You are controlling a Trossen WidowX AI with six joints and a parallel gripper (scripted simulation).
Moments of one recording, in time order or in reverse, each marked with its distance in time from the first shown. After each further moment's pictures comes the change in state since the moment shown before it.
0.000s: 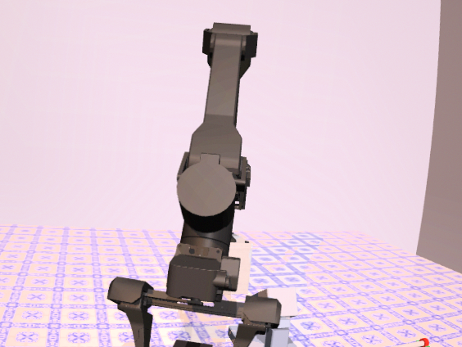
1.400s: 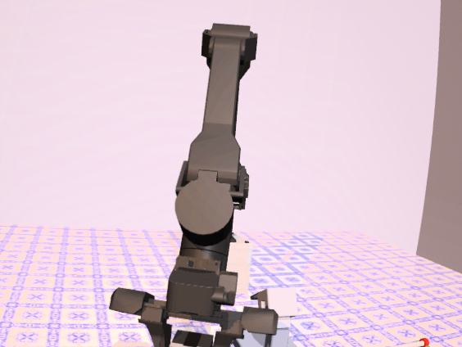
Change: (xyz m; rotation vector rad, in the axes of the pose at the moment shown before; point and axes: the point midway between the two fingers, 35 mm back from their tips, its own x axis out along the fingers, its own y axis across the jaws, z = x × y) arm 0.007 -0.001 -0.018 0.000 0.050 0.000
